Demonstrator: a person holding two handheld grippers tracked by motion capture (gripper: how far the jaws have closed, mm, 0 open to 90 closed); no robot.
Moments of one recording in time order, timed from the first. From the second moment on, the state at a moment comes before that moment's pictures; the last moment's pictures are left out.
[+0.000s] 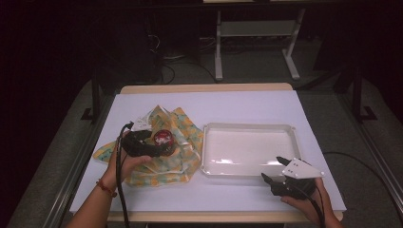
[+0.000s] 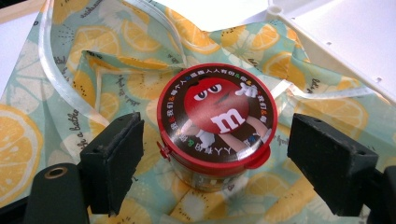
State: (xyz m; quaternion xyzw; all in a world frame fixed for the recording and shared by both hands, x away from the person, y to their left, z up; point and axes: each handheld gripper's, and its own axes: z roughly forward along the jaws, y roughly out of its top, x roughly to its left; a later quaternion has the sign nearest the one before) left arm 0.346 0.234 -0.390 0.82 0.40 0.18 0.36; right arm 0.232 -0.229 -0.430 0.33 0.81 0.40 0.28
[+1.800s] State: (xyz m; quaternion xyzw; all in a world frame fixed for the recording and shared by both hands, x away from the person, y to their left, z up) left arm 0.379 0.210 -0.403 0.83 0.46 0.13 0.30; right arm 0.232 -0.227 -0.432 0.32 0.82 0.40 0.27
